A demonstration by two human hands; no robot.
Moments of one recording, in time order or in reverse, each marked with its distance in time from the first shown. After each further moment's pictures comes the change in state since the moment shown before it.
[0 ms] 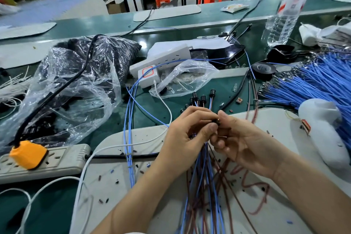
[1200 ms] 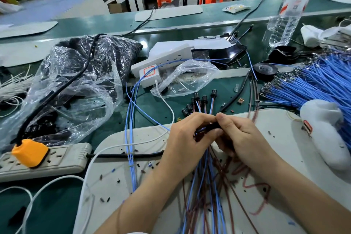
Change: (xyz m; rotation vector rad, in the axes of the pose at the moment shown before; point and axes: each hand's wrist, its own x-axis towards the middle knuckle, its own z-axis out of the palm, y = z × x) left_hand -0.002 0.000 0.004 0.372 0.081 0.125; right_hand 0.013 0.017 -0.004 -0.687 0.194 -0.499
